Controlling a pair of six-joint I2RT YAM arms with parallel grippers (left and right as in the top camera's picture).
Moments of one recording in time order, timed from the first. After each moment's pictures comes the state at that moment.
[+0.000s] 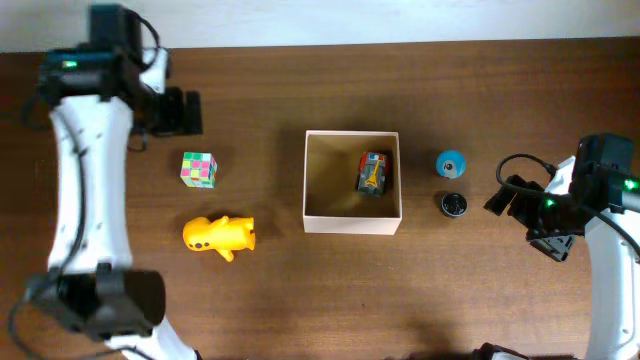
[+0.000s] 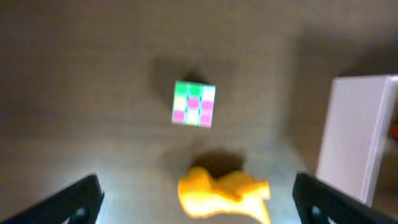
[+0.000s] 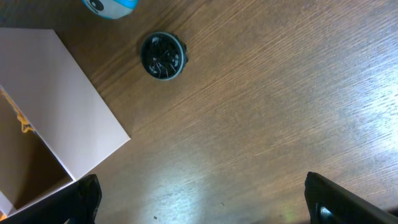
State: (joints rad) left arm 0.04 1.89 2.06 -1.43 0.00 -0.01; right arm -0.37 1.34 1.19 -1.24 -0.25 0.31
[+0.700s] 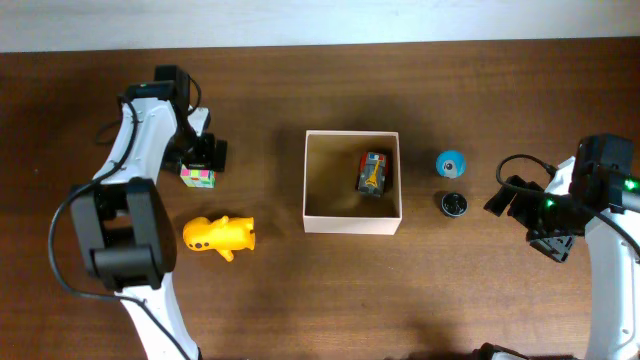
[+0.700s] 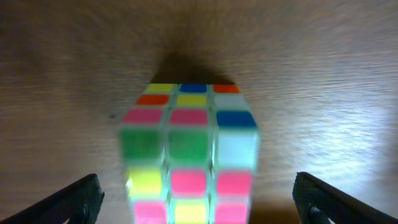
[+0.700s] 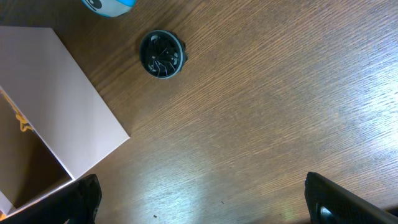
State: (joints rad) left arm 0.04 2.16 1.76 -1.14 -0.02 0.10; right arm -0.37 1.34 1.19 -1.25 -0.25 0.31
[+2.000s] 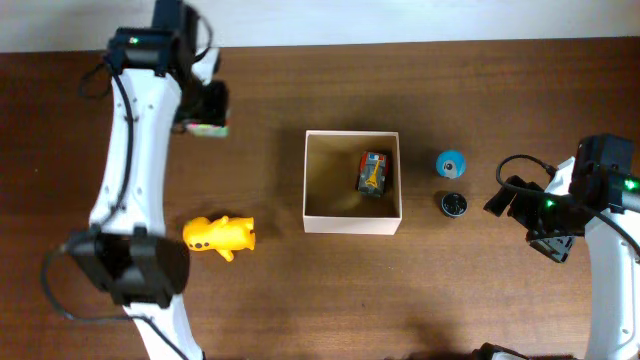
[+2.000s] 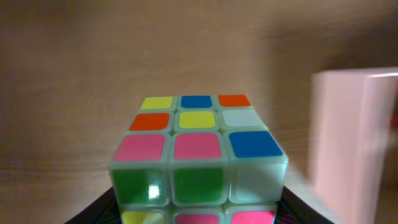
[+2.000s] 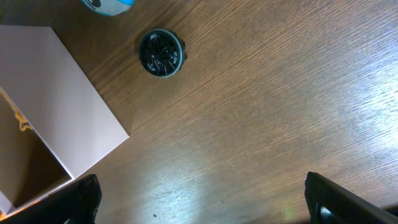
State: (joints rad) left arm -0.12 2.06 2.26 -1.48 -0.01 0.00; right arm -0.37 1.34 1.19 -1.25 -0.25 0.31
